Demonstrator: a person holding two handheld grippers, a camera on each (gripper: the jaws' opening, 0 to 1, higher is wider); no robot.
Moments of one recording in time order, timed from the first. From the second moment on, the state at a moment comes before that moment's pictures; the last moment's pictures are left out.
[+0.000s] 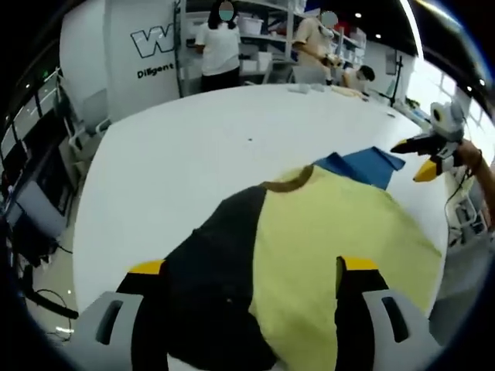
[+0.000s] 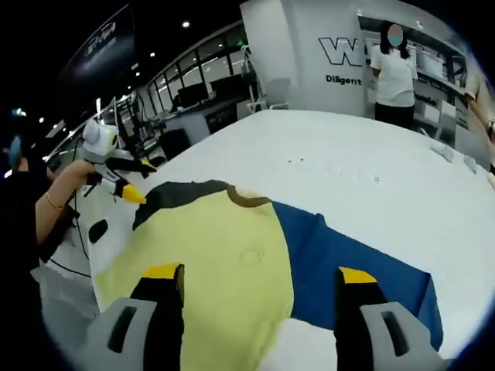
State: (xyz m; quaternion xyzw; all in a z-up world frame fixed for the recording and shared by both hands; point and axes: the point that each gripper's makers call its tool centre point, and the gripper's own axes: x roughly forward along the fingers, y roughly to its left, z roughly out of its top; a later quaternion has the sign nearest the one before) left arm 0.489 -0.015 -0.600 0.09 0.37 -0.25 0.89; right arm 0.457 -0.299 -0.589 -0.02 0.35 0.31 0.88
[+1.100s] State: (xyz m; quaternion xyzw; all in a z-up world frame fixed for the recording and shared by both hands) left arm 0.604 -0.030 -0.660 0.09 0.38 -0.27 0.88; right arm 0.598 -0.288 -0.657 -0.03 0.37 0.32 0.87
